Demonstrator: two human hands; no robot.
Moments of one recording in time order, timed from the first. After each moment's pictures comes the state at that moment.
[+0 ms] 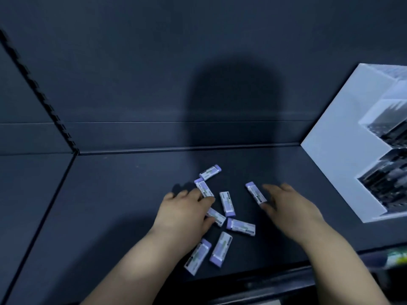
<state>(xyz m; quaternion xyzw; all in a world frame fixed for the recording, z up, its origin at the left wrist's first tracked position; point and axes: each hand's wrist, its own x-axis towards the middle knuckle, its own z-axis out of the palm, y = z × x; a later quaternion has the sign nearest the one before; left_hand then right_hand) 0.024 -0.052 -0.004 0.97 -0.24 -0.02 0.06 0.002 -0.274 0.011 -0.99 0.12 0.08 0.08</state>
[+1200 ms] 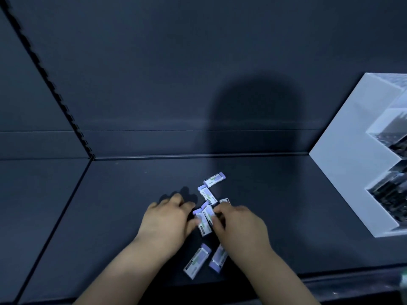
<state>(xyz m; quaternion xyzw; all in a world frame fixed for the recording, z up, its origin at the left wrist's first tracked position) 0.022 -0.030 -0.013 0.99 -0.15 -0.01 0.06 -0.005 -0.190 -0.010 -0.98 -0.02 -0.02 0.18</state>
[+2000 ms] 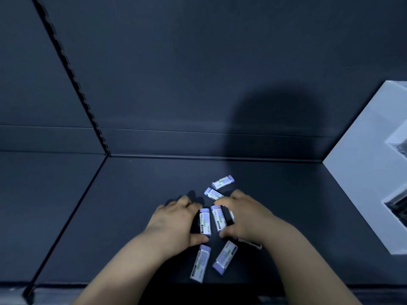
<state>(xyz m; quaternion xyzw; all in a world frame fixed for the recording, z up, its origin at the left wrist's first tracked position) 0.023 -0.027 -0.012 0.98 -0.16 -0.10 0.08 0.036 -0.212 0.007 -0.96 -0.14 0.19 0.16</state>
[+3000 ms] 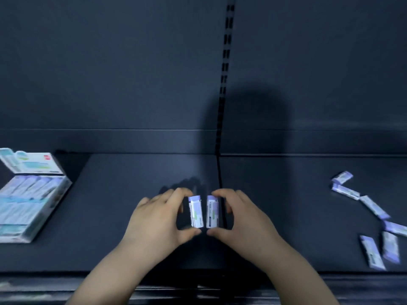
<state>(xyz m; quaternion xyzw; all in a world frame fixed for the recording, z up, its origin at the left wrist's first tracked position) -0.018 0.315 0.017 0.98 -0.13 0.07 0.15 -0.020 0.120 0.025 -0.94 -0.13 0.04 0.32</state>
